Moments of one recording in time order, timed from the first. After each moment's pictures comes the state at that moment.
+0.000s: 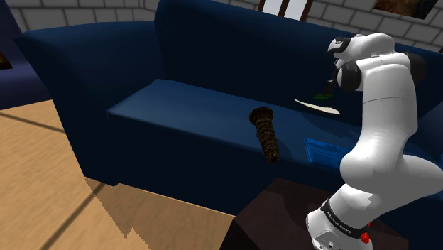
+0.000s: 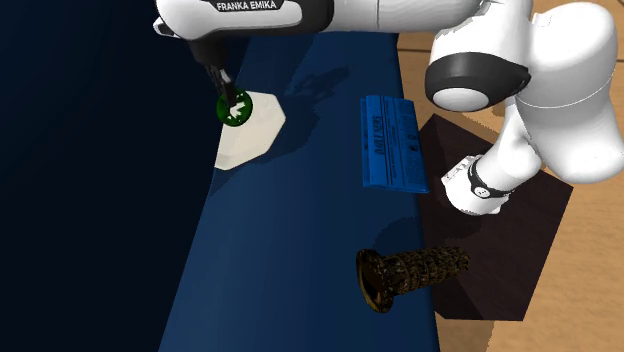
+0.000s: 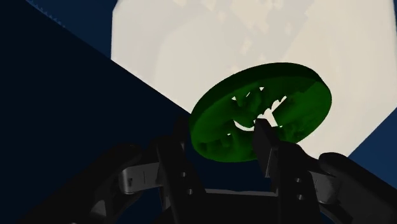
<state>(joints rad) -0.71 0.76 -0.63 -1.09 0.46 1.73 -1.03</state>
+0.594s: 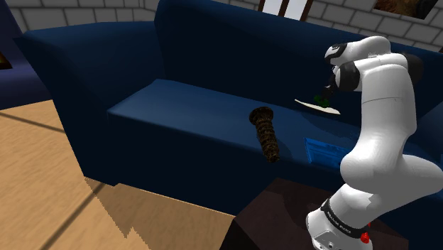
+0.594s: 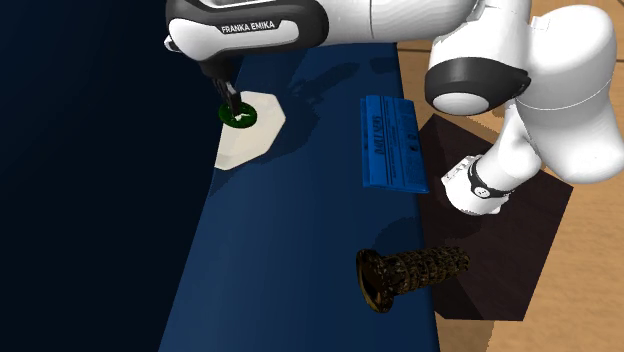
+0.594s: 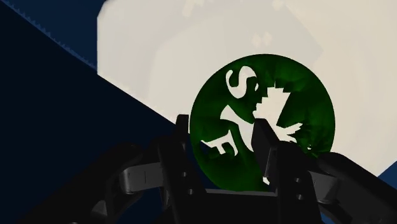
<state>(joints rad) -0.69 0.77 -0.63 -1.17 0.47 1.81 -1.04</state>
